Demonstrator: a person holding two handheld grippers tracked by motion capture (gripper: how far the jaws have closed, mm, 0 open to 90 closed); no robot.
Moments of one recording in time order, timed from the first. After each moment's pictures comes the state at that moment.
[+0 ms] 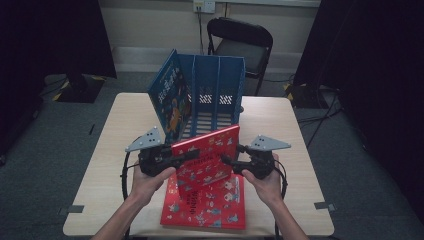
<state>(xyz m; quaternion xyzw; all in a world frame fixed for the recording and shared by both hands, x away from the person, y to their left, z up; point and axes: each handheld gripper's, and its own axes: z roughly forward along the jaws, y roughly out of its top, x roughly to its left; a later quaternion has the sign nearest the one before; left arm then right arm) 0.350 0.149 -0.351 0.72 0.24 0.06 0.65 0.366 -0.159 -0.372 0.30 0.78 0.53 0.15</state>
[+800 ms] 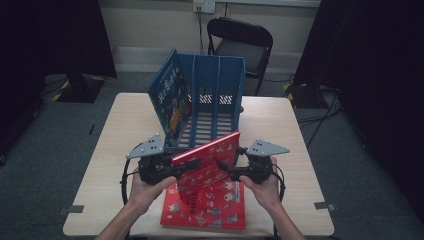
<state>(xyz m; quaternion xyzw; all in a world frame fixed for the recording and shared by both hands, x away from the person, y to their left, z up) 0.329 0.140 -0.344 0.75 0.23 0.06 0.62 0.356 -0.153 -0.372 0.29 0.77 0.55 0.15</state>
